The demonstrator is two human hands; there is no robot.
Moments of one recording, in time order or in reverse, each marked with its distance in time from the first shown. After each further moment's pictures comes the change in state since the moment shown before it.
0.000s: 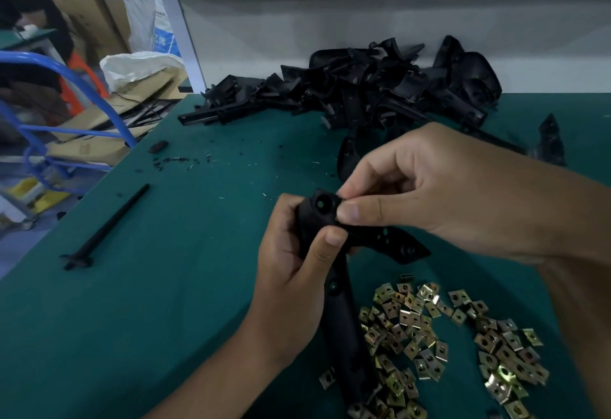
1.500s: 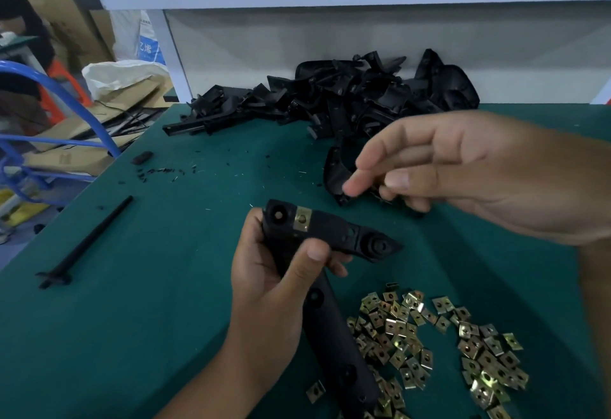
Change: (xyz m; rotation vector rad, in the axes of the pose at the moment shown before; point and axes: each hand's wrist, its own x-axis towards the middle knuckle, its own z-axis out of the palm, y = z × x) left_hand -0.003 0.011 0.005 -0.127 0.067 -0.023; right_hand -0.018 0.009 -0.039 0.248 -0.051 0.012
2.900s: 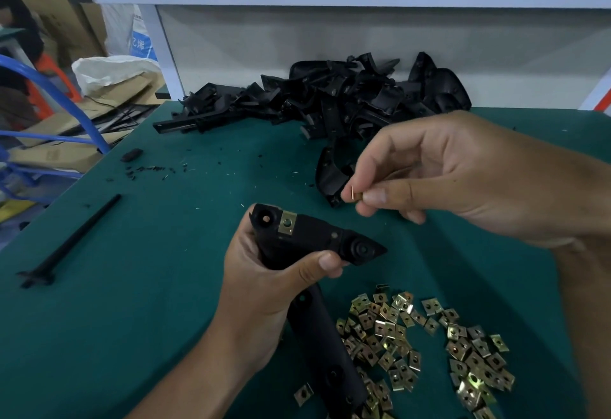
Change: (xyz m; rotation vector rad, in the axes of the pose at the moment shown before) left_hand 0.010 -0.005 -0.004 -0.046 -0.011 -0.176; right_hand 0.003 0.001 0.003 -0.032 0.037 -0.071
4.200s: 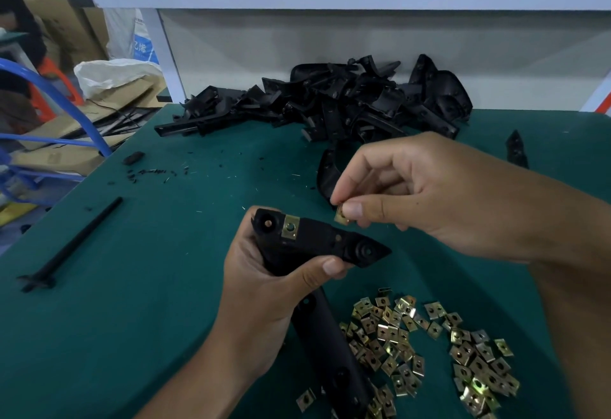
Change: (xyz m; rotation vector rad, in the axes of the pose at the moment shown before) left_hand 0.000 -0.005 -0.003 -0.012 0.021 0.027; right_hand 0.008 0.009 0.012 -0.283 0.015 0.030
